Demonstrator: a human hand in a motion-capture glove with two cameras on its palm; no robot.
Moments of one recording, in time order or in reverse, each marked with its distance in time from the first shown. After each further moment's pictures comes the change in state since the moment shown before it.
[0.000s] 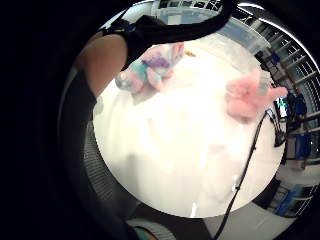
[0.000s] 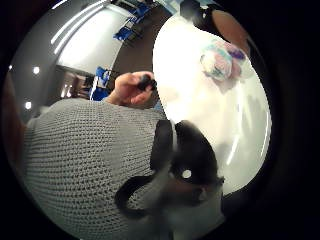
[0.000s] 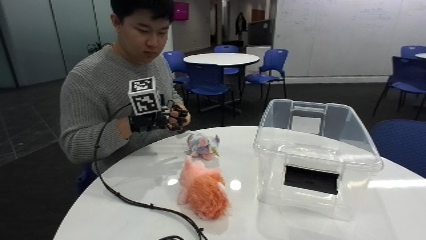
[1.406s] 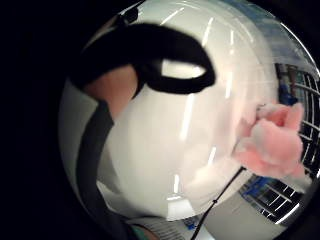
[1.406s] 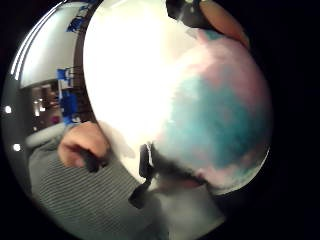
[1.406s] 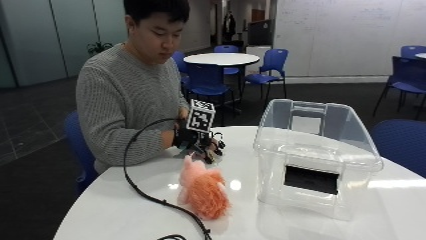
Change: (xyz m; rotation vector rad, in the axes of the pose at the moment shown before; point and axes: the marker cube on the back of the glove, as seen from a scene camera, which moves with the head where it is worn) arm 0.039 -0.123 0.099 -0.399 0.282 0.126
